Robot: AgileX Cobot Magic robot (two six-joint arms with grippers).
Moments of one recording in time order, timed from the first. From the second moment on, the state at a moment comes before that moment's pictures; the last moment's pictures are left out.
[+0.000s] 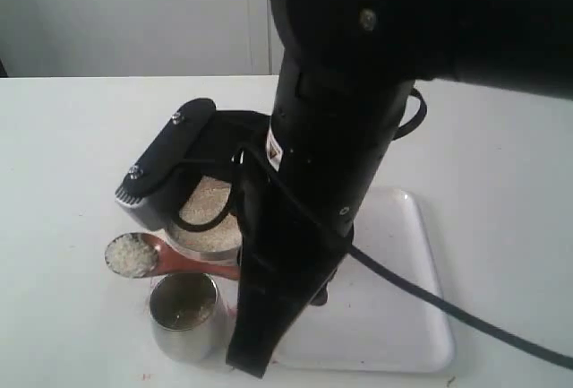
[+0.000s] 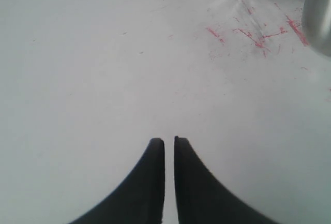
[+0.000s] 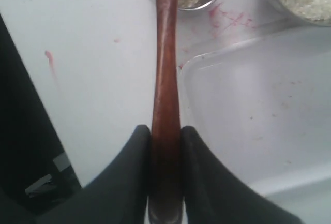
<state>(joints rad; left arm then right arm) -0.10 0.00 -0.02 0.00 0.39 0.24 0.84 1.55 -1.35 0.05 1.22 -0.30</state>
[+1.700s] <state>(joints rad) -0.10 0.00 -0.02 0.00 0.39 0.24 0.87 1.58 -1.18 -0.28 1.07 -0.32</state>
